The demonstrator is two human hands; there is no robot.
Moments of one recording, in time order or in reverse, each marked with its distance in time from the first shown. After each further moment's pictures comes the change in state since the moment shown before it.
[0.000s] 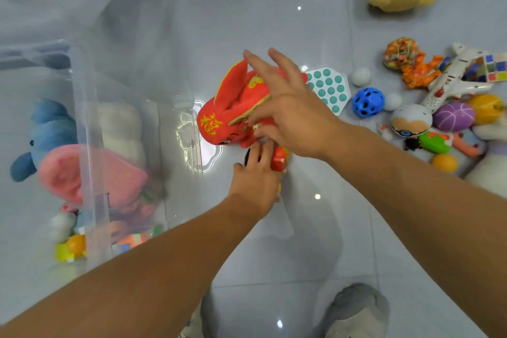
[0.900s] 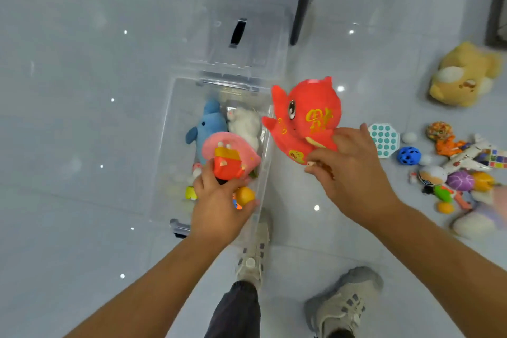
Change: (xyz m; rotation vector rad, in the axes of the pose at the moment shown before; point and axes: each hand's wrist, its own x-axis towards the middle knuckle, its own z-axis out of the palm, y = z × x) left_hand -0.293 -0.166 -0.183 -0.712 0.243 -0.642; right_hand 0.012 -0.259 -0.120 -0.116 0.062 0.105
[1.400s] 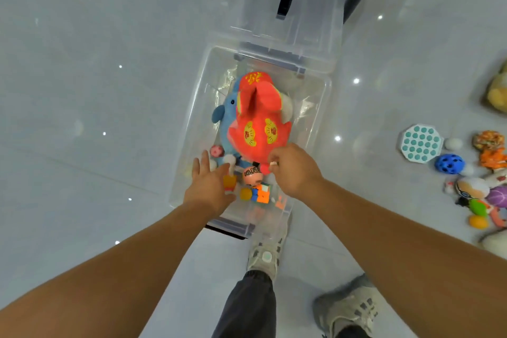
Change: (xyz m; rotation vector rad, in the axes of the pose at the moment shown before) left_hand 0.053 -0.121 0.017 0.124 -0.398 -0.278; right_hand 0.062 -0.081 0.163 0.263 -0.568 0.258
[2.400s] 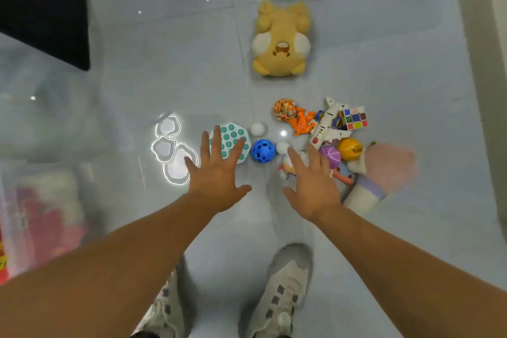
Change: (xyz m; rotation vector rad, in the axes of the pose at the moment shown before) left_hand 0.070 0.488 0.230 0.657 0.203 0.571; right_hand -0.118 0.512 -0.123 -0.008 0.339 0.424
